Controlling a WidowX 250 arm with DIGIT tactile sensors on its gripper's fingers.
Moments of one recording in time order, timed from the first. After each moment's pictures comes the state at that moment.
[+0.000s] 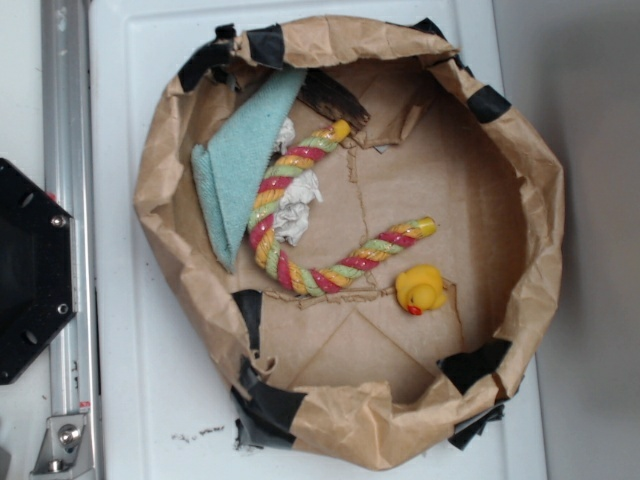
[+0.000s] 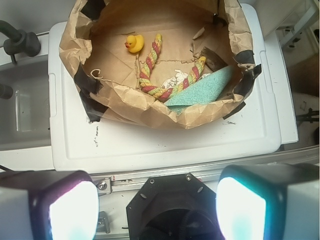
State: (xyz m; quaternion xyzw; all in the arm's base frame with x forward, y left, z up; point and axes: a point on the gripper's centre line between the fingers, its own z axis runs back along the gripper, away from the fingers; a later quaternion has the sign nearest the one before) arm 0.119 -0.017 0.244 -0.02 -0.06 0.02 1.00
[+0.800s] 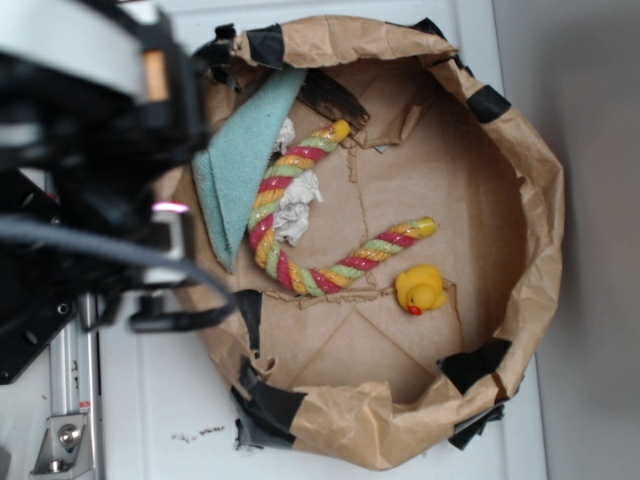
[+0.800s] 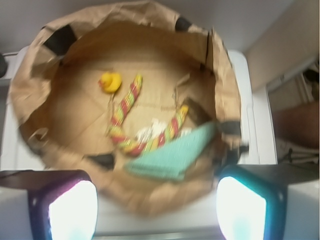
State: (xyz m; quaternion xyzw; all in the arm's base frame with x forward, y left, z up) arm 0.201 0.018 0.201 0.04 -0.11 -0.03 0.99
